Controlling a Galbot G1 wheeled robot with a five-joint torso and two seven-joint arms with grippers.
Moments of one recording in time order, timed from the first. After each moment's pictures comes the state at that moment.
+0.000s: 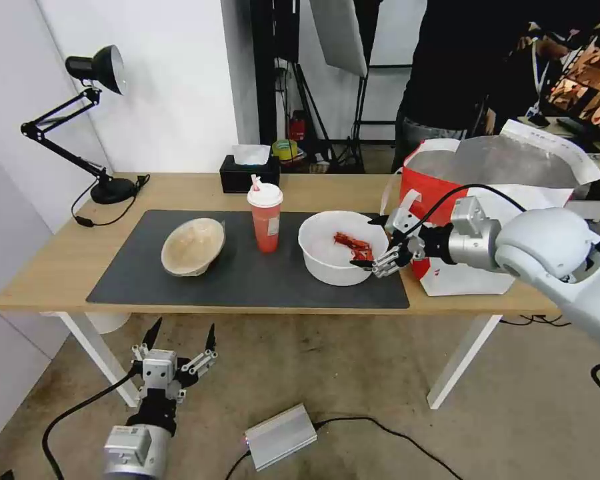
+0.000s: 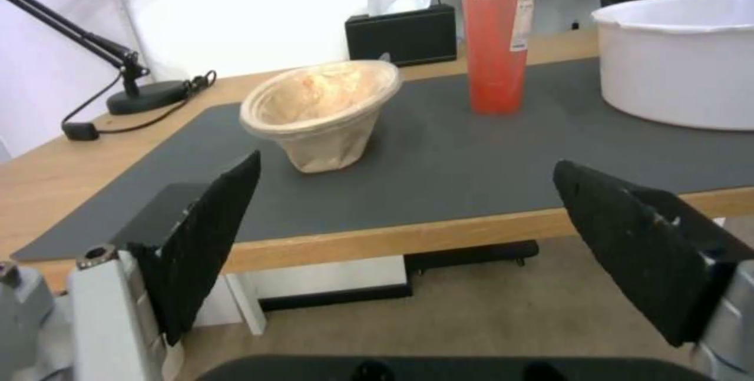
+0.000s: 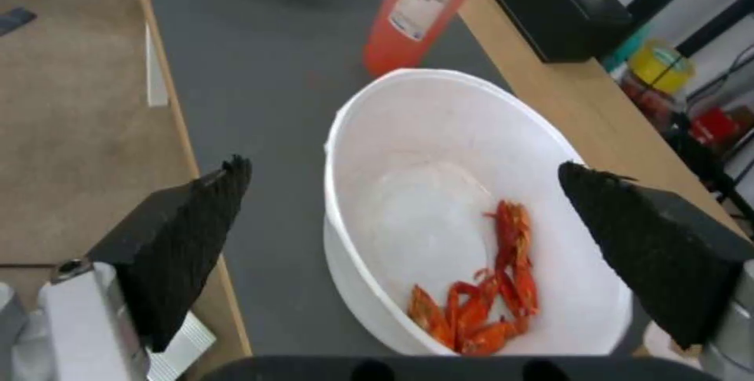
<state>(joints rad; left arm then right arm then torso) 1.81 -1.50 -0.60 -2.29 0.05 -0.01 0.04 -0.29 0.49 -0.26 1.92 0.66 -0.48 -0.52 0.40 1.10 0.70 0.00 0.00</state>
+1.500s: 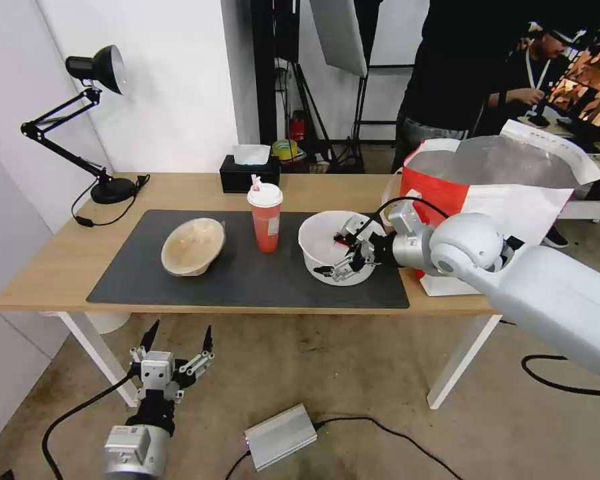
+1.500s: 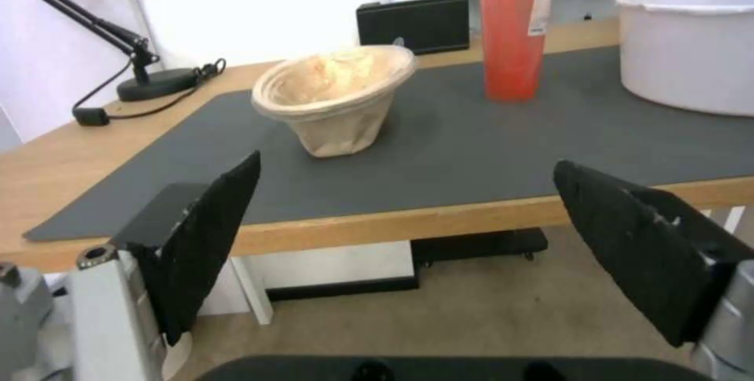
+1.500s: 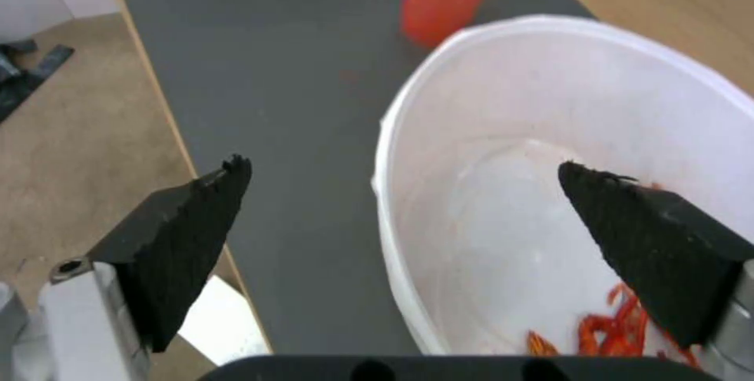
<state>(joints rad) 1.80 -1.51 -0.61 -2.26 0.04 -0.02 0.04 -0.15 0.68 -0.48 1.78 0.83 -0.66 -0.35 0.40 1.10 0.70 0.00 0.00</state>
